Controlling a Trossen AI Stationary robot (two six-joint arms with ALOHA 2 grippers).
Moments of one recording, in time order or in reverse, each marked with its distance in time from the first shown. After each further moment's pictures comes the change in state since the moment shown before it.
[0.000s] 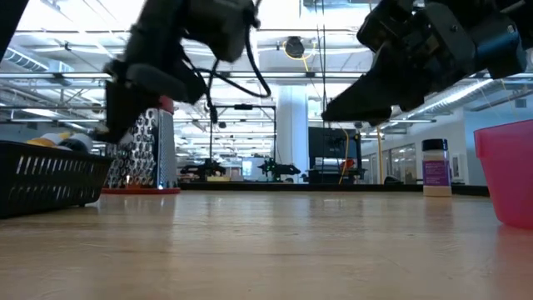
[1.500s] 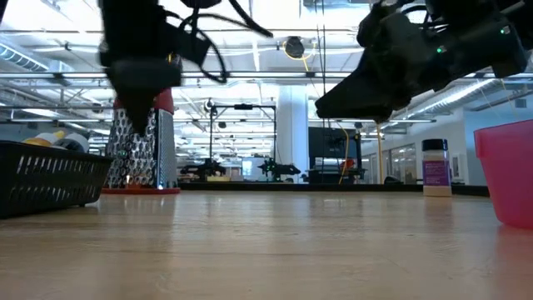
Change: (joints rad) left arm -0.249 -0.015 0.000 0.072 -0.373 -0.172; right arm -0.001 0.000 -0.009 0.057 0.189 0.056
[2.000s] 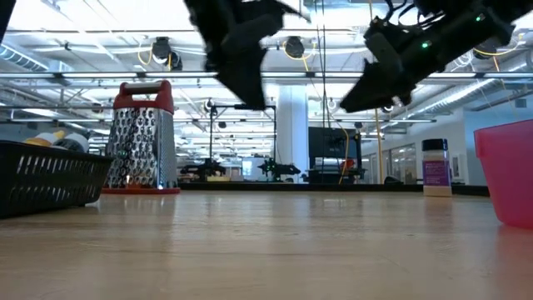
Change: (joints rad) left arm 0.199 -0.080 0.000 0.709 -0.075 0.689; right arm -0.190 -0.335 0.030 -0.525 0.126 0.083
